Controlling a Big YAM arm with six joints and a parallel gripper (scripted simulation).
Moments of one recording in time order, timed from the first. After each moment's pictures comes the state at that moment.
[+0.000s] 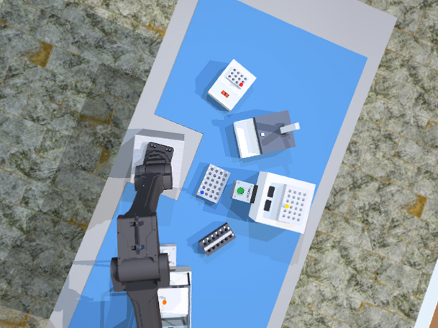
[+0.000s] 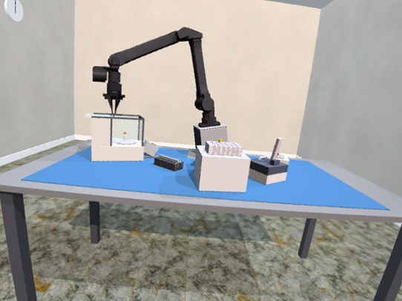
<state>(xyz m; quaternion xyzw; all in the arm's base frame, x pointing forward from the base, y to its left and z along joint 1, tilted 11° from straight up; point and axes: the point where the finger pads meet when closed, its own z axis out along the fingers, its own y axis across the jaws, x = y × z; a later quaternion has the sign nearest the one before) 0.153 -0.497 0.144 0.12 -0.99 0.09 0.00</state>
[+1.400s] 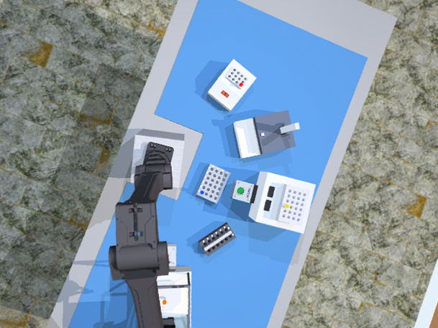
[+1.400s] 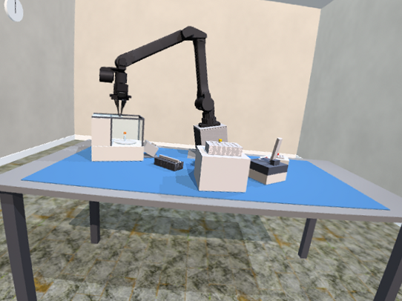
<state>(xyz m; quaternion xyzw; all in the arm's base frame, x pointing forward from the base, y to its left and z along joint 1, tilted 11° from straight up) 0.146 -0.469 0.139 0.12 -0.99 0.10 0.00</state>
